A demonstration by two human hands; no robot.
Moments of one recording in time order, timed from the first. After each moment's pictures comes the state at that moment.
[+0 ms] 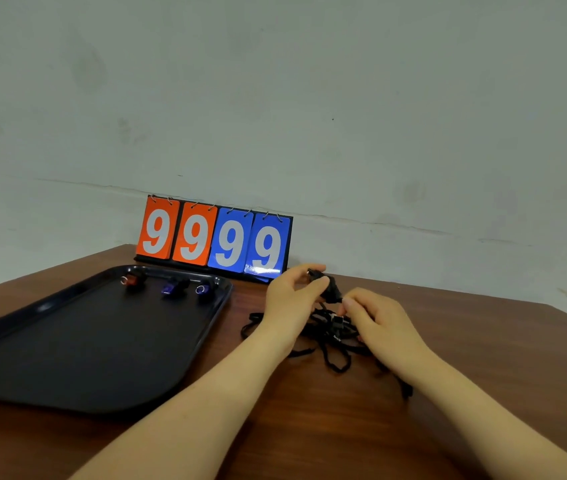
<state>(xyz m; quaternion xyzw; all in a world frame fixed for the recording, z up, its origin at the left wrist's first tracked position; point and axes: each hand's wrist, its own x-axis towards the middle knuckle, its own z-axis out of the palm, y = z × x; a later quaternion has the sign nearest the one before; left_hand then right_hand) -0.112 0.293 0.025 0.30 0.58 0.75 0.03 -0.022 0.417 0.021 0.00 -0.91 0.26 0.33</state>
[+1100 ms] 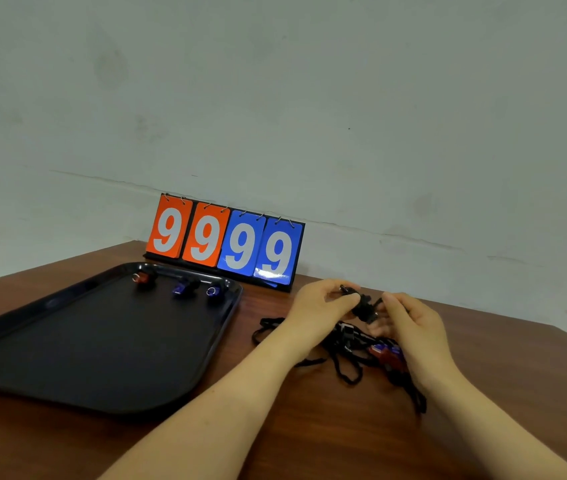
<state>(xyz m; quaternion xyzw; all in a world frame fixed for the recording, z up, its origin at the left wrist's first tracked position) -0.113 0.294 0.029 0.38 0.62 0.68 0.08 -0.020 0.414 0.027 -0.10 -0.75 0.51 0.40</state>
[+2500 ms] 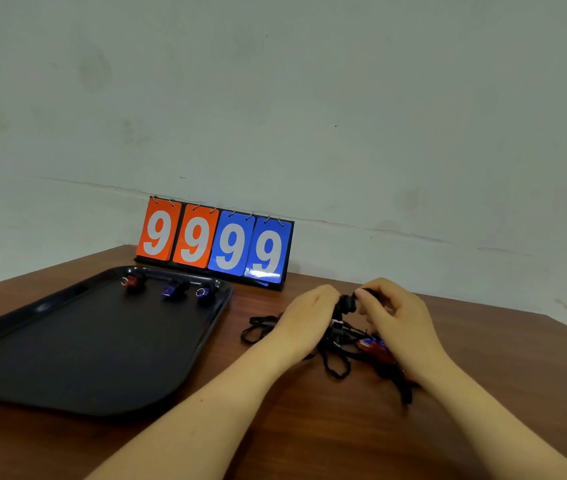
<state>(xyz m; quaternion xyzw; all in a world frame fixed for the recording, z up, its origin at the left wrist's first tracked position) -0.108 0.299 0.024 0.35 0.71 0.60 0.11 -0.012 0.413 0.036 -0.03 -0.85 0.34 0.41</state>
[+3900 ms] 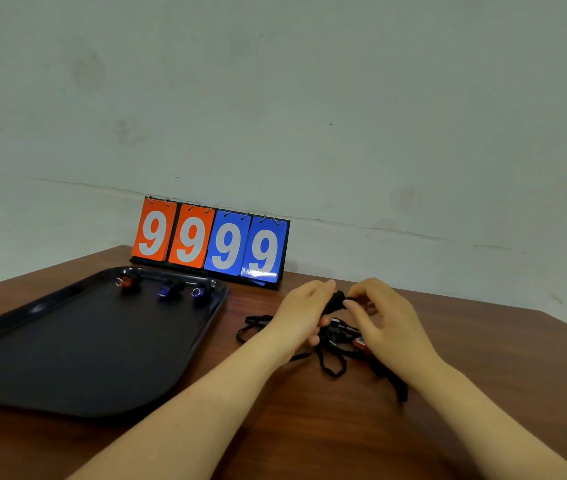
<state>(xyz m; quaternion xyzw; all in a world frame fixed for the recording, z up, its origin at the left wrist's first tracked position) -0.105 0.297 0.028 0.33 0.66 0.65 0.17 -0.017 0.424 0.027 0.04 -0.90 0.15 0.42</state>
